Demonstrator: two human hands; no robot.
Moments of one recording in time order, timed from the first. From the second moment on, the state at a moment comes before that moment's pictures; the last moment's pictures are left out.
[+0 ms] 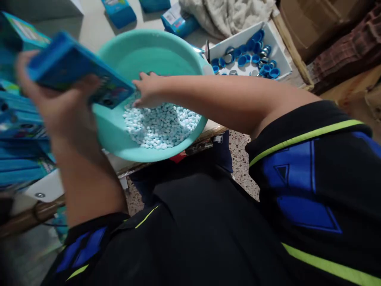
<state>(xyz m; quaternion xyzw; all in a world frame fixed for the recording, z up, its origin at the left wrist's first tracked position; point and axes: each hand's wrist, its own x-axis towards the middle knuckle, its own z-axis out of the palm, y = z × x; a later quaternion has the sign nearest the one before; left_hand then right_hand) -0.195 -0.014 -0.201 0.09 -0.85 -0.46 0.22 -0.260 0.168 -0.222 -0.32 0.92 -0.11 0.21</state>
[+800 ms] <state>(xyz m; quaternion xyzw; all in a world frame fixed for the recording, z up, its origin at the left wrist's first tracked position) -0.190 -0.004 -0.195 0.05 -0.92 -0.39 0.07 -0.195 0.211 -0.195 -0.42 0.83 -0.07 0.37</state>
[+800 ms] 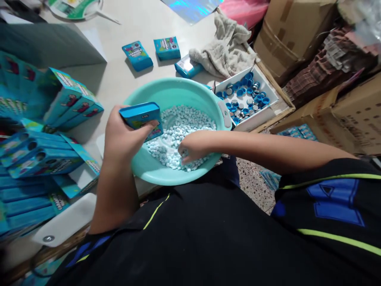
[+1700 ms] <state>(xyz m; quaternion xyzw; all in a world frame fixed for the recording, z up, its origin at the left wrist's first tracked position) -0.187 -0.007 -0.204 -0.03 -0.88 -0.47 0.11 -0.169 0.173 -0.198 -0.19 0.87 -0.15 0.43</state>
